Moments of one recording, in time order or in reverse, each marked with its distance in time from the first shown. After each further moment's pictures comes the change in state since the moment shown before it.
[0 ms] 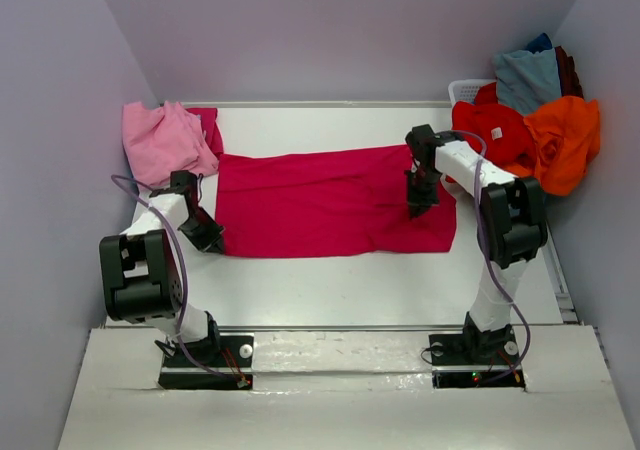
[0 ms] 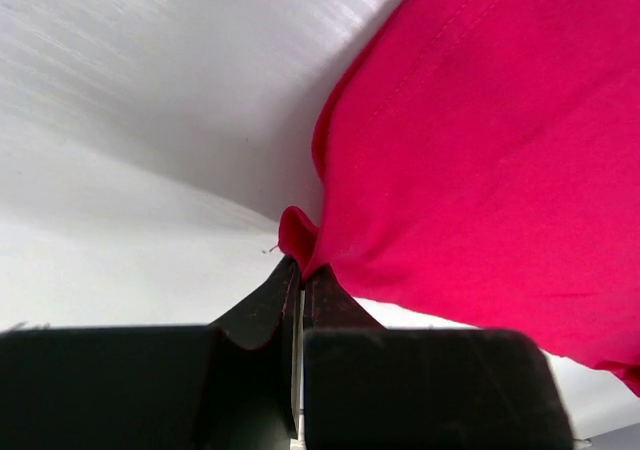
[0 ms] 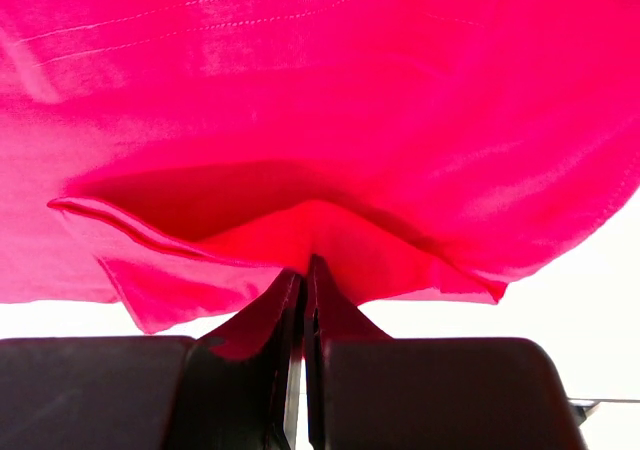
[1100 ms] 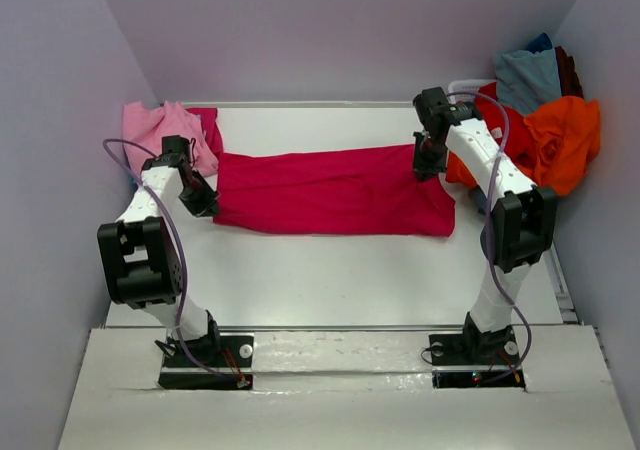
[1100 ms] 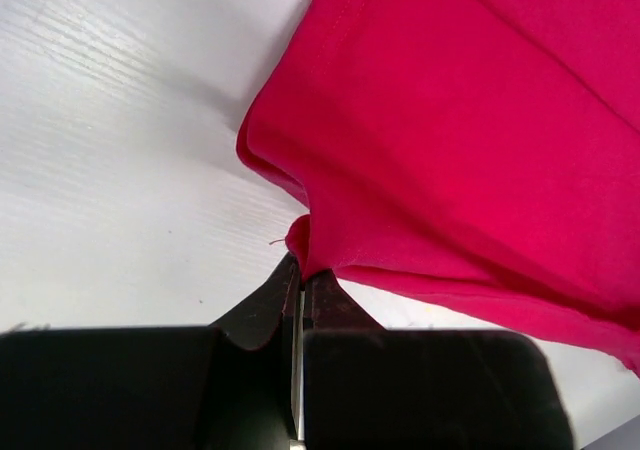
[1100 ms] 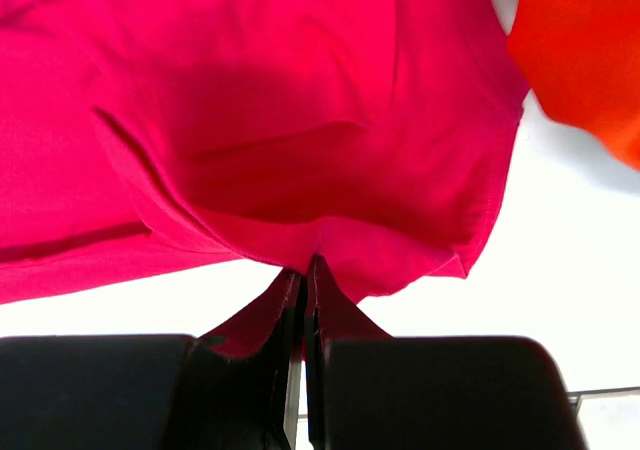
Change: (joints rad) left arm 0.000 0.078 0.296 -0.029 0.022 0.065; right arm 0.000 -0.051 0.280 -0.121 0.162 0.065
